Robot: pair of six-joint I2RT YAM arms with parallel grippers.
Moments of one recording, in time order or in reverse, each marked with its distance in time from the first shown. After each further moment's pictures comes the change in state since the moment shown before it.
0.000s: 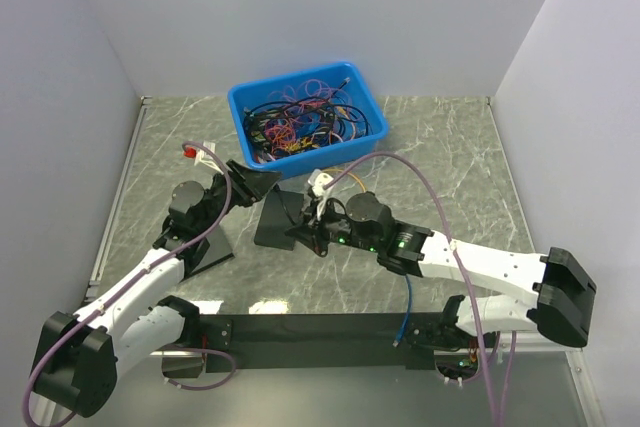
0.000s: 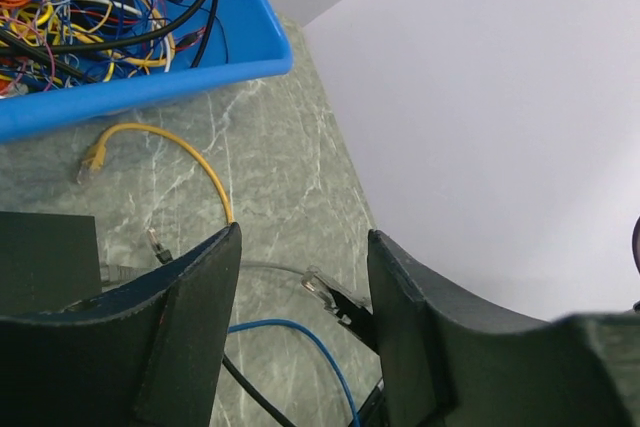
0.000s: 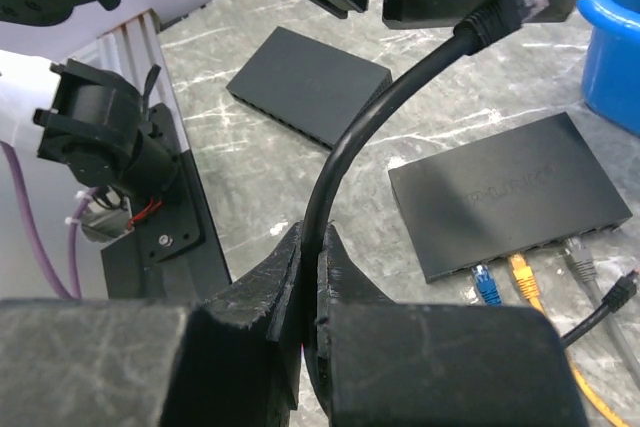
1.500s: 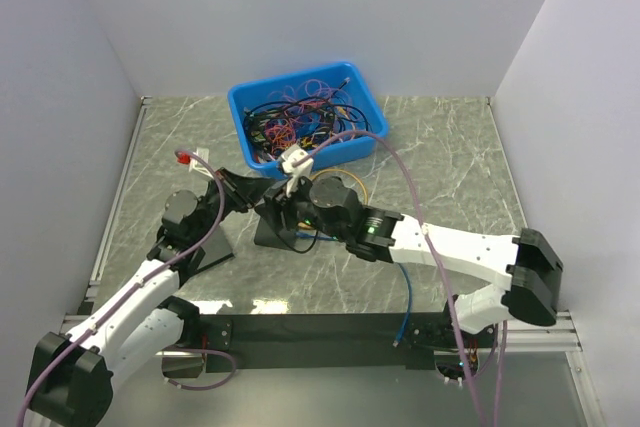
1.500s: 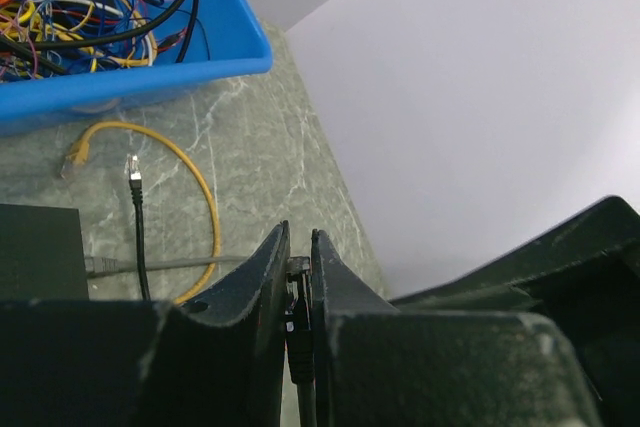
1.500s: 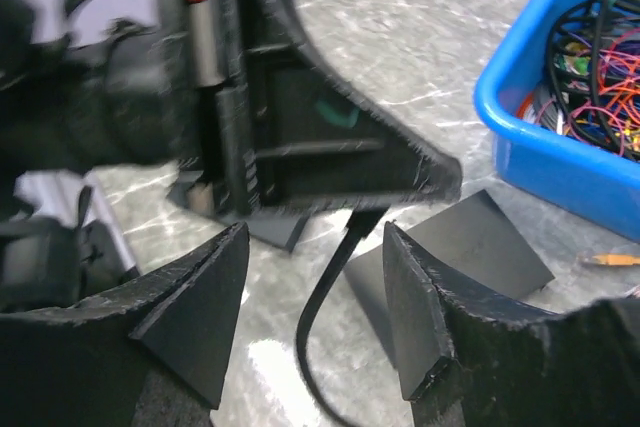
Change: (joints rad) left arm -0.001 -0.103 -0.040 -0.023 0.006 -0.019; right arm 0.084 0.199 0.290 -0.060 0.315 -0.014
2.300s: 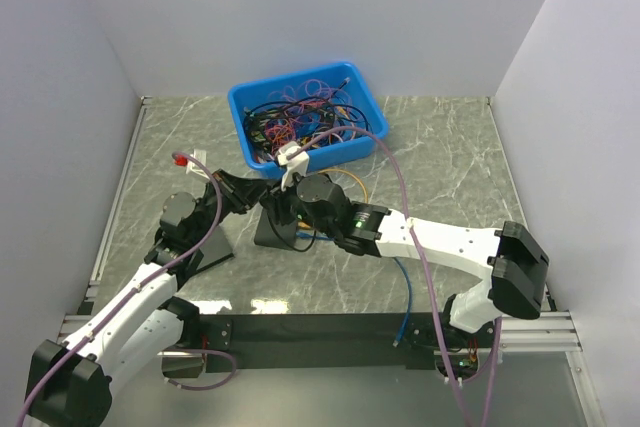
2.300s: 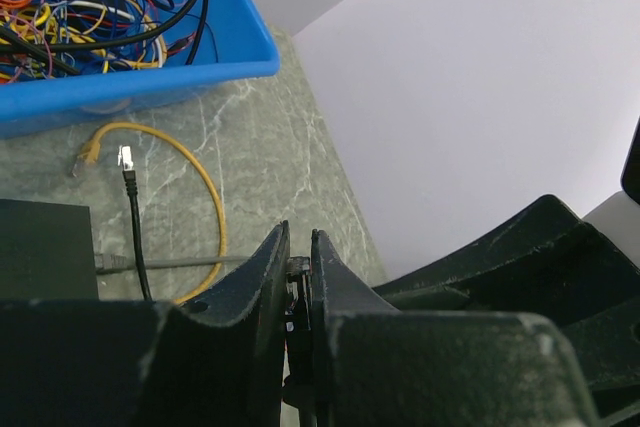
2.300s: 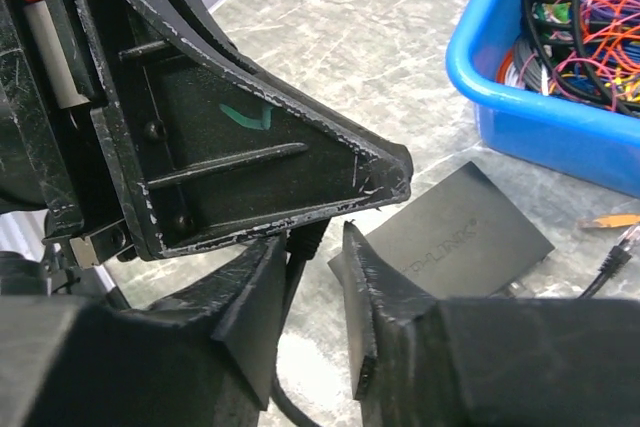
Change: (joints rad) left arm -0.001 -0.042 -0.004 -0.041 -0.019 0.009; right arm -0.024 0.101 0.064 -0.048 0.081 0.083
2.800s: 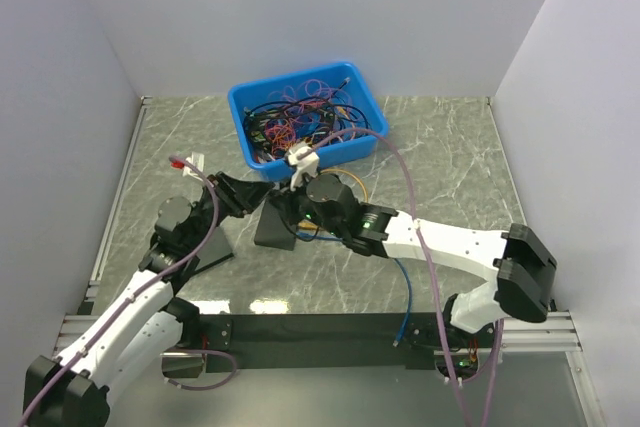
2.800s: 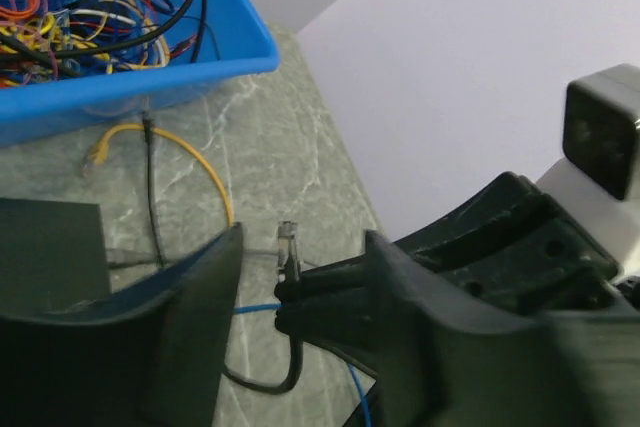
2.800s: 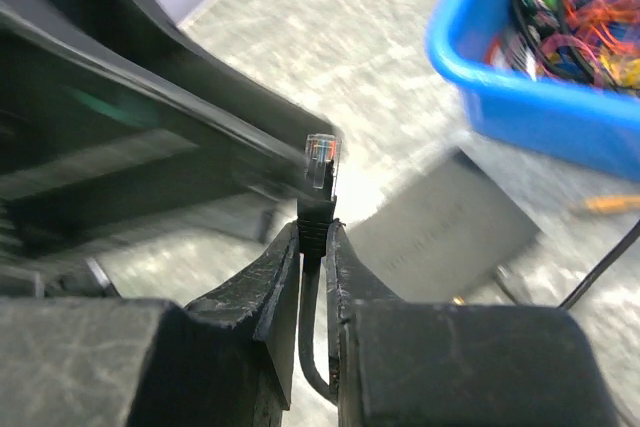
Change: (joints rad) left arm 0.000 -0.069 0.003 -0.064 0.000 0.055; right arm -0.025 -0.030 -0.053 0.027 -0.029 0.020
